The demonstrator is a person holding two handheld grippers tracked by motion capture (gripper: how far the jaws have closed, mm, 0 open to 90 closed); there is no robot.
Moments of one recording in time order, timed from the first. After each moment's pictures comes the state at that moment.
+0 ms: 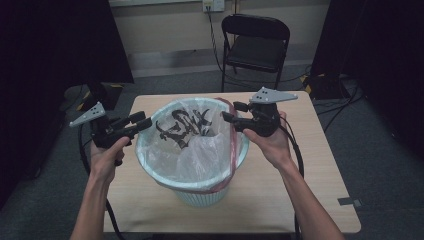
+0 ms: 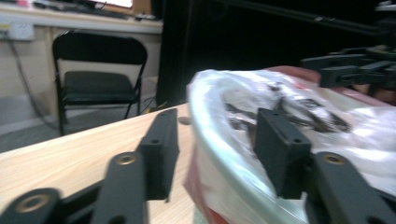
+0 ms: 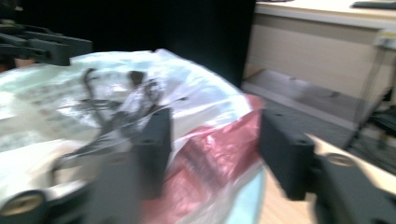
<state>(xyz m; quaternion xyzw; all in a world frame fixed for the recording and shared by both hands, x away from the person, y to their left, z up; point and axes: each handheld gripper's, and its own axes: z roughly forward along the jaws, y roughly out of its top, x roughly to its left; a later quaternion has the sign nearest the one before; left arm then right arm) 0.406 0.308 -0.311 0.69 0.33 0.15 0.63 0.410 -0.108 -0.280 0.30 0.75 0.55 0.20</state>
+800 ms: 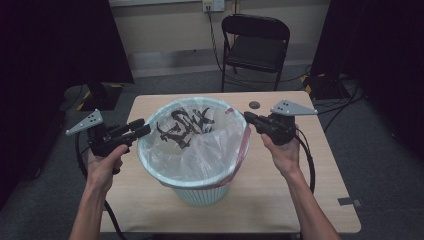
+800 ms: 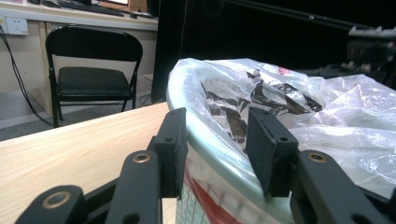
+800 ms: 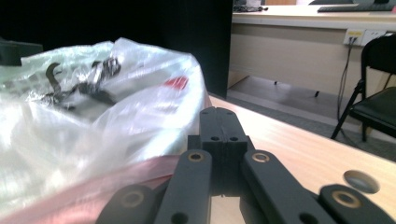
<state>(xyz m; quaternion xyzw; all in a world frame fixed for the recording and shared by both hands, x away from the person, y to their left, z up) 0.379 0.311 -0.315 0.68 0.33 0.14 0.64 0.404 -0.148 -0.317 0.34 0.71 0.58 0.21</state>
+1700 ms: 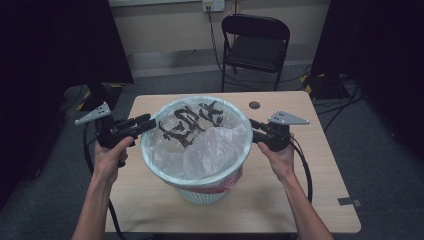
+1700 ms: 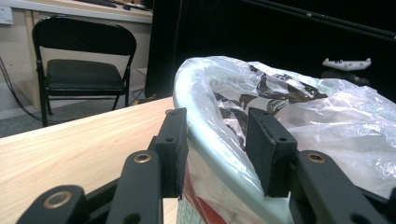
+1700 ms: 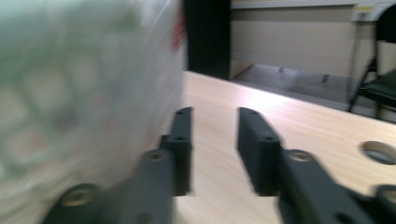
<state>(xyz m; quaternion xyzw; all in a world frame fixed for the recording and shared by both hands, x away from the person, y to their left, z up) 0.404 0.302 -0.313 0.69 0.33 0.12 0.63 0.424 -0.155 -0.369 0.36 0.71 0.58 0.20</state>
